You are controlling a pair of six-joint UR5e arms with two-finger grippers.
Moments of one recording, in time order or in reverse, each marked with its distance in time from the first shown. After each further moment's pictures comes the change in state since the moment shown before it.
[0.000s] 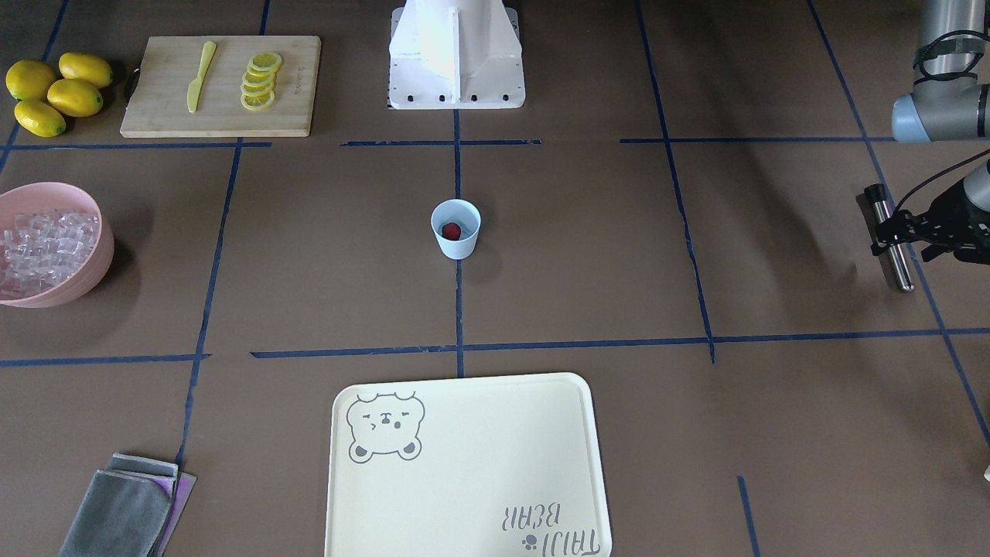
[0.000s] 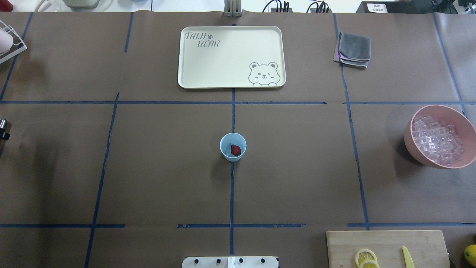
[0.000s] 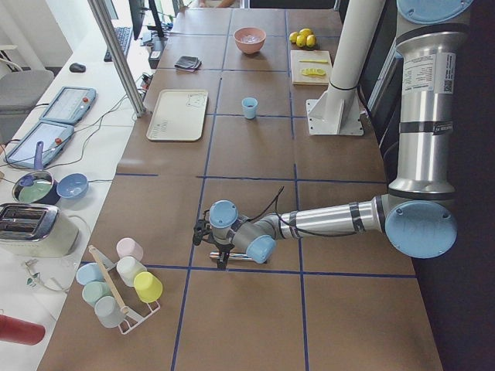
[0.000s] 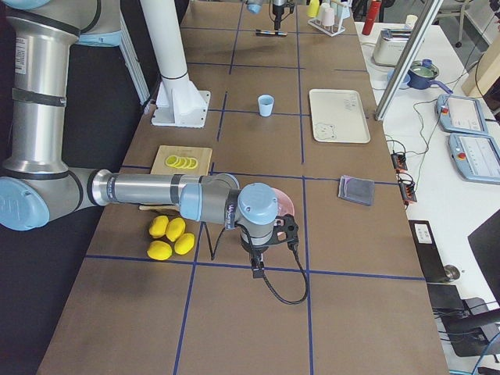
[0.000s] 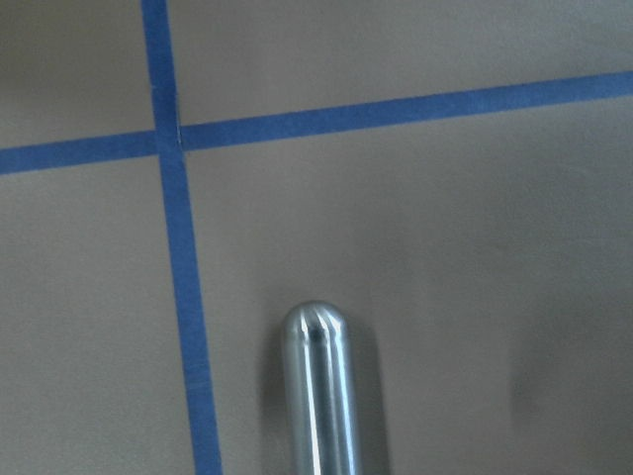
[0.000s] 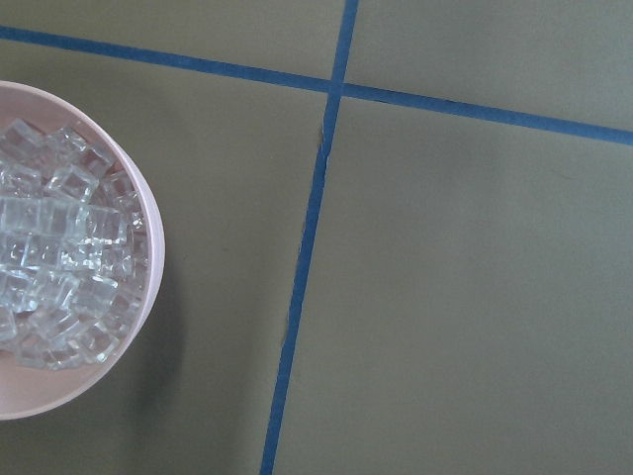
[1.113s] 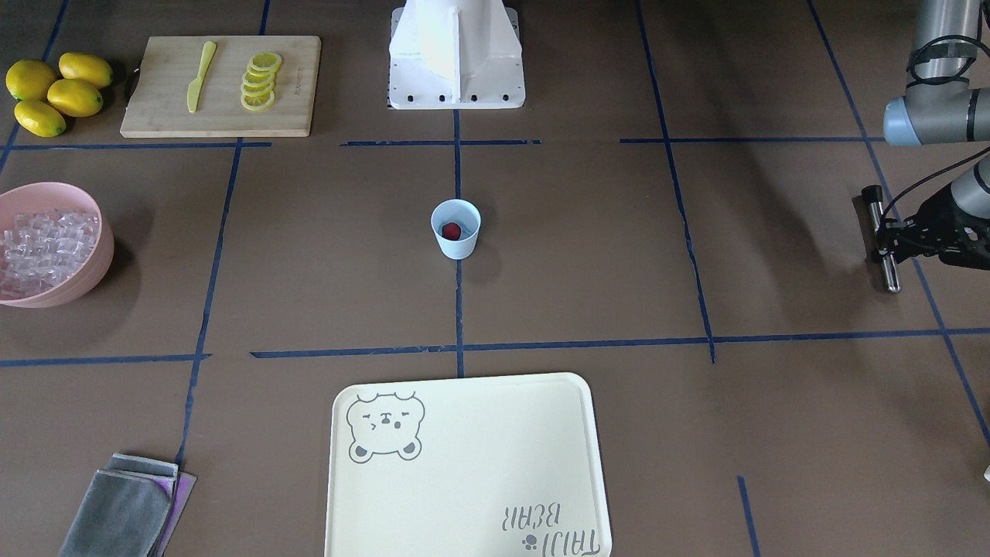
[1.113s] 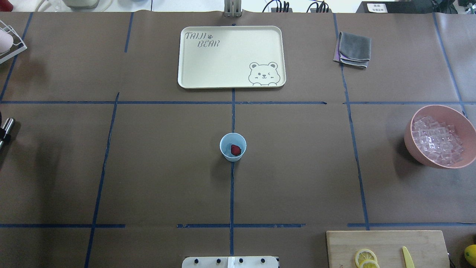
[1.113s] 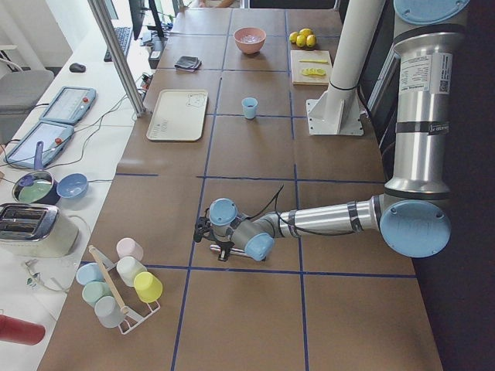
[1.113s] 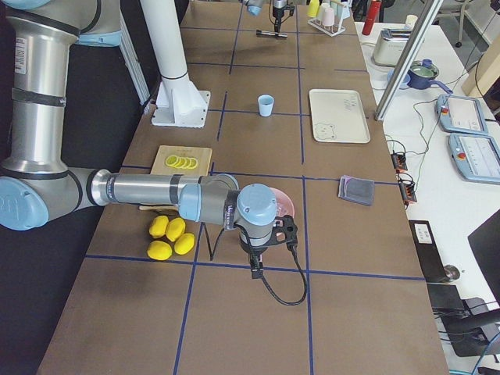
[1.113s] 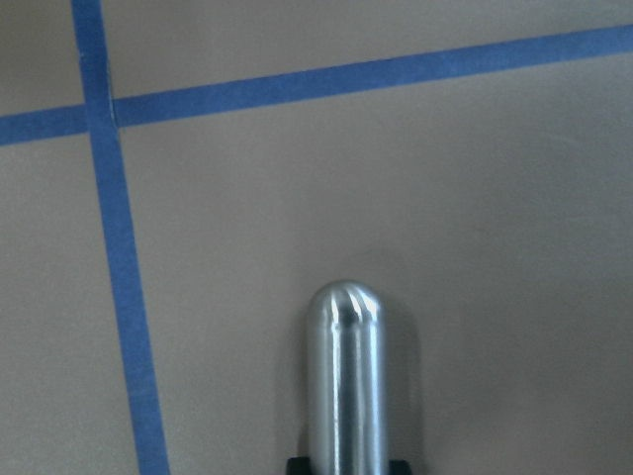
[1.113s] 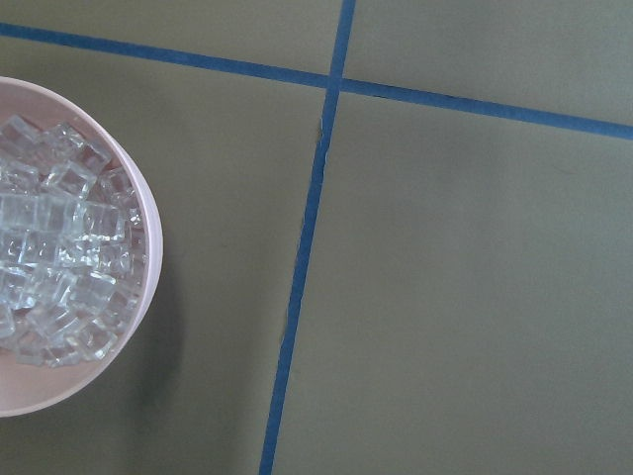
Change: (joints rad) left arm 0.021 -0.013 -0.016 -0.001 0.002 0.005; right arm 0.000 -0.004 0.000 0.000 0.000 0.001
